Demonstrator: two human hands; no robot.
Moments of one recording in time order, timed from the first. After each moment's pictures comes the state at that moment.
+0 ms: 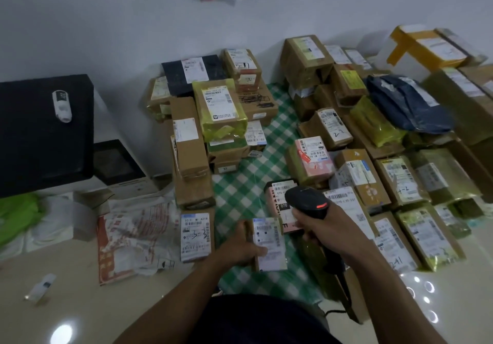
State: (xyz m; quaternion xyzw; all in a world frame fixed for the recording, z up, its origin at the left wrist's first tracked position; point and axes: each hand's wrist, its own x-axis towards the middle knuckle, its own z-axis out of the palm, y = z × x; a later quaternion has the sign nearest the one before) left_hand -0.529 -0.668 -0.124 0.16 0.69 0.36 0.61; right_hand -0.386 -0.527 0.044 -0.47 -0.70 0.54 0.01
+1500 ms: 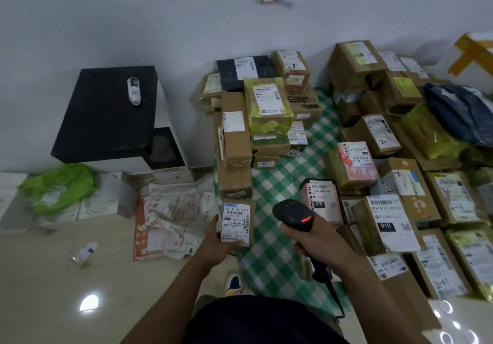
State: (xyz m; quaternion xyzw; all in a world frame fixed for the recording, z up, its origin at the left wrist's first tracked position) left_hand -0.565 -0.798 -0.136 0.00 0.71 0.50 0.49; right_hand -0.421 -0.592 -0.012 -0.38 -0.70 0.60 -0.08
